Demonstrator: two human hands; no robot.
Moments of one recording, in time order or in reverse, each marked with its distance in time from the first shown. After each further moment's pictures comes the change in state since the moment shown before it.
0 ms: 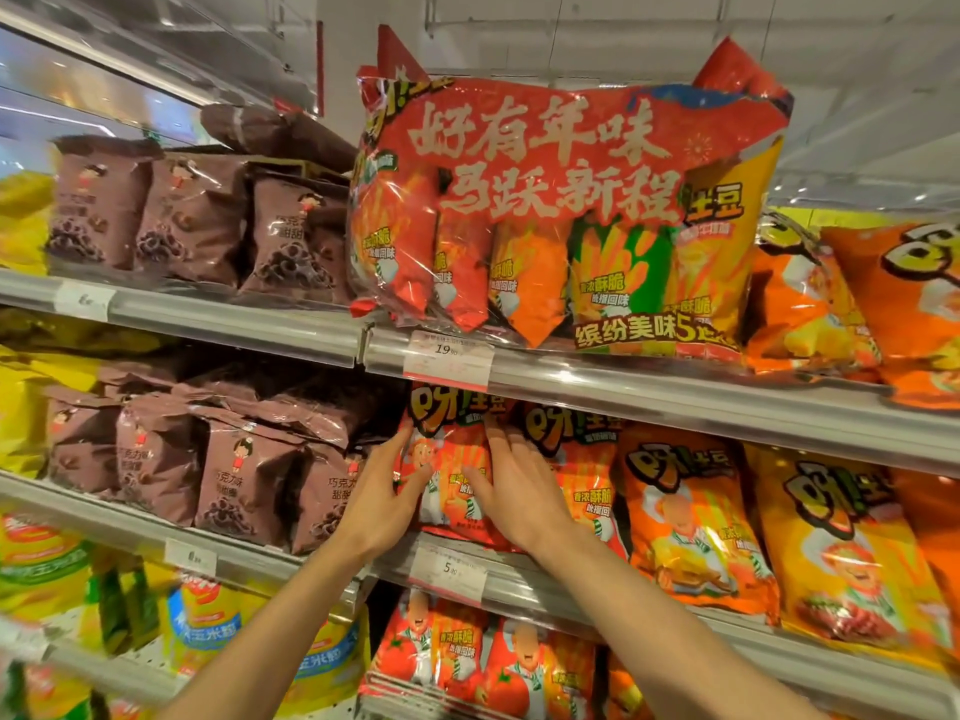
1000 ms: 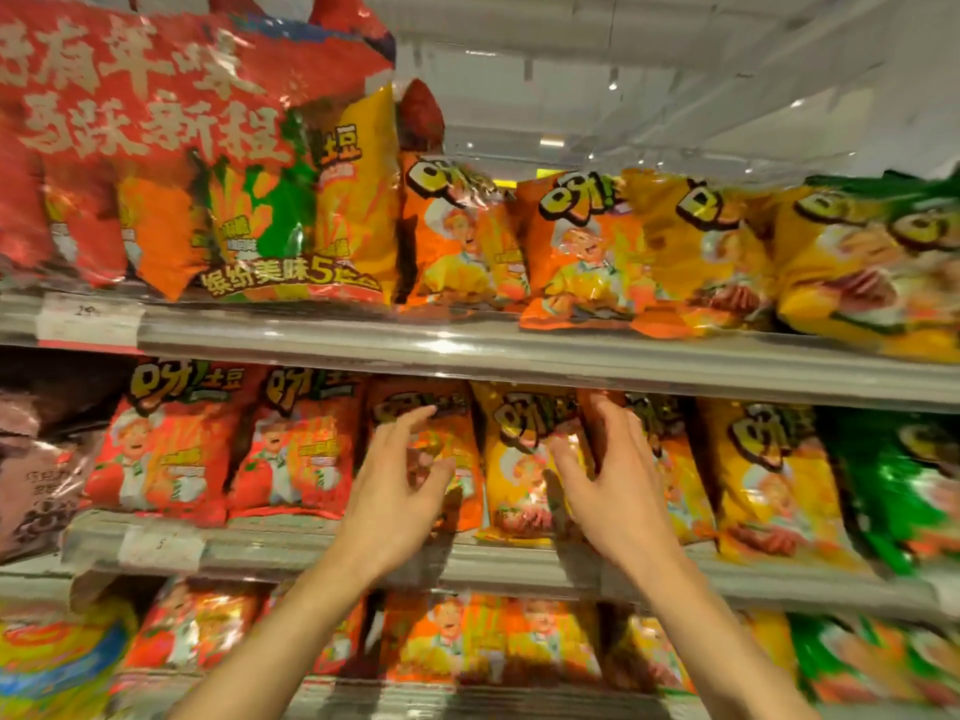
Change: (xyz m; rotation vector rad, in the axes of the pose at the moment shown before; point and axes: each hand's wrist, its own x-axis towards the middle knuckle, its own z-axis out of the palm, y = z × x) left_hand -0.087 0.222 0.217 -0.107 -0.067 0.245; right_hand -0.192 0.244 -0.190 0.145 0.410 0.350
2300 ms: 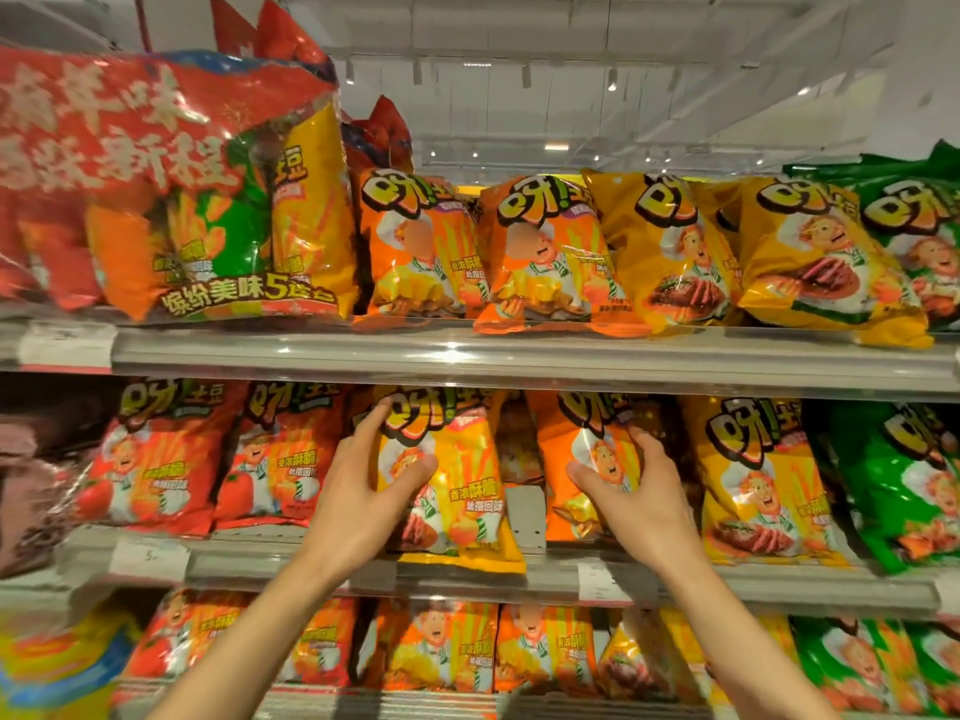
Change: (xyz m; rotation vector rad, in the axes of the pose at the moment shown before) left_hand -0.005 0.029 0.000 -0.067 -0.014 -0.158; right_hand 0.005 0.080 -0.020 0.191 -0.091 0.350
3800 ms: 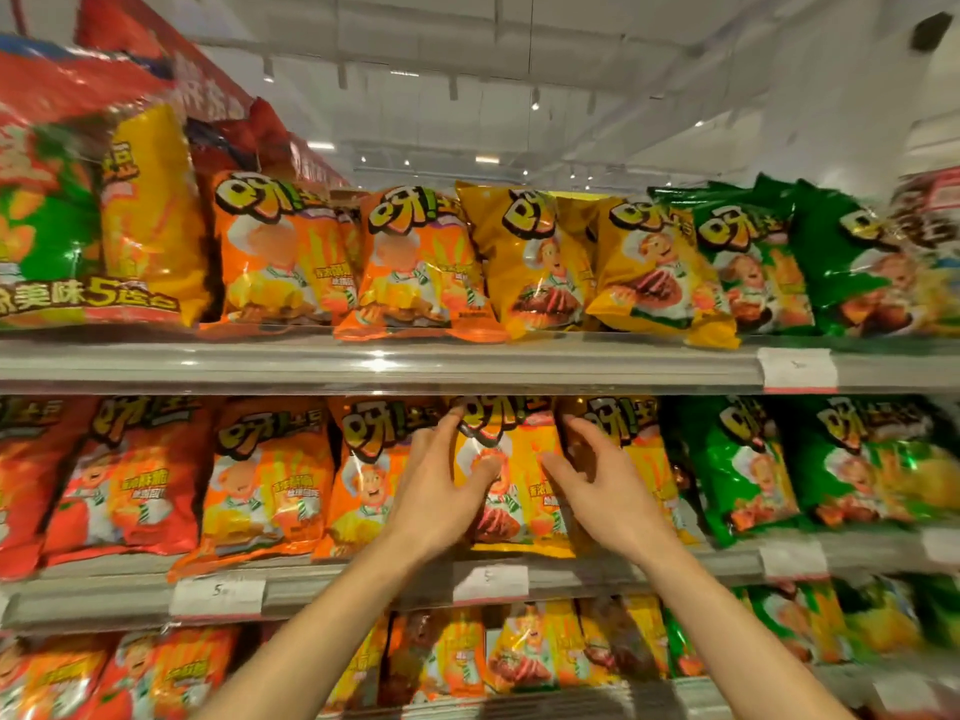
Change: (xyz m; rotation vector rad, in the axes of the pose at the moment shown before) left_hand 0.006 0.080 0.162 0.069 -0.206 0.069; right_hand 0.010 0.026 -0.095 -0.053 -0.057 -0.168
